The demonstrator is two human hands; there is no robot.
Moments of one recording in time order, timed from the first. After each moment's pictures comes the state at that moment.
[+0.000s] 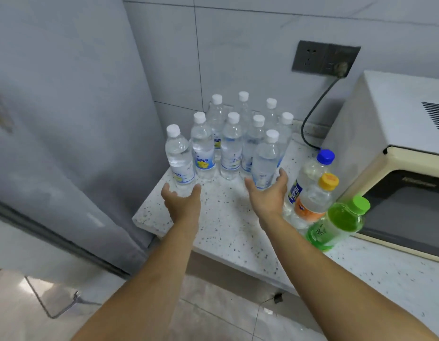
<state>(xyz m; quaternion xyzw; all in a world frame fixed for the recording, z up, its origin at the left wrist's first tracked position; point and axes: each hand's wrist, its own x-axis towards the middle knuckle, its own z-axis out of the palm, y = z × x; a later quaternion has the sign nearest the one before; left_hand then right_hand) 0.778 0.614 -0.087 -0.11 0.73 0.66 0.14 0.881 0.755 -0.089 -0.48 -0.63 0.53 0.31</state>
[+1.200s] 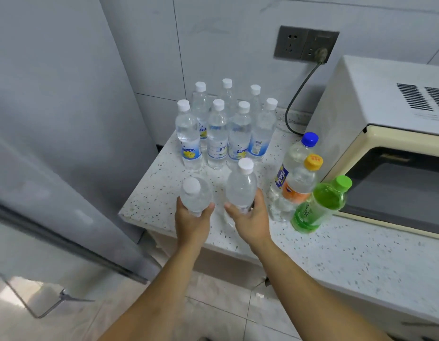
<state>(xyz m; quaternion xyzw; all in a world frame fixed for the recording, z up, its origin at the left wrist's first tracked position) 0.839 0.596 -0.133 0.08 0.77 0.61 0.15 0.937 0.695 -0.119 -0.37 -0.67 0.56 0.31</state>
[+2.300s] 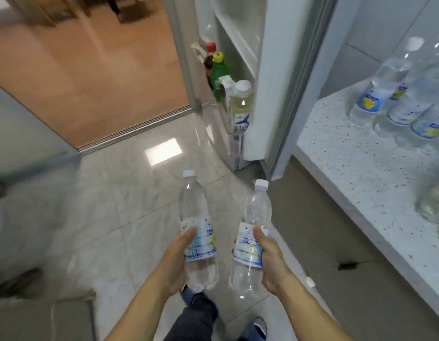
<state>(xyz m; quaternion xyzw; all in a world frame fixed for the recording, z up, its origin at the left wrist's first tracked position) 1.077 0.236 -0.136 -0.28 0.50 0.78 0.23 1.071 0.447 -0.167 -0.27 -0.51 0.79 -0.22</state>
